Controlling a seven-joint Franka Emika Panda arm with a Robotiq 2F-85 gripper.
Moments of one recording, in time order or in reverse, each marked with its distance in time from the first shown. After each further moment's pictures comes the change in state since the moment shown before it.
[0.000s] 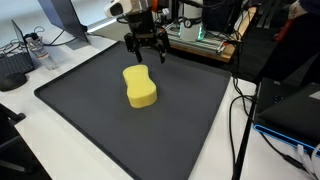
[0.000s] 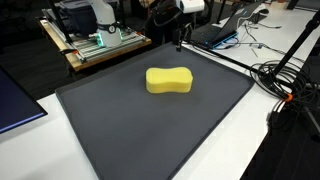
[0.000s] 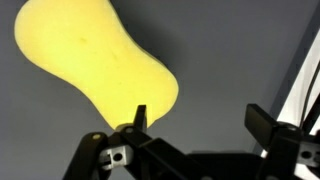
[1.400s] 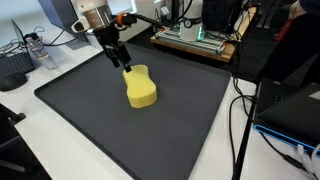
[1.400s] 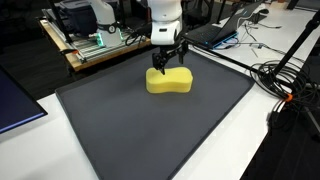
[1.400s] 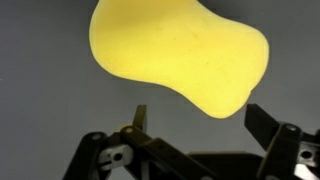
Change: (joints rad) arm -0.177 0.177 -0.032 0.142 0.087 0.005 0.126
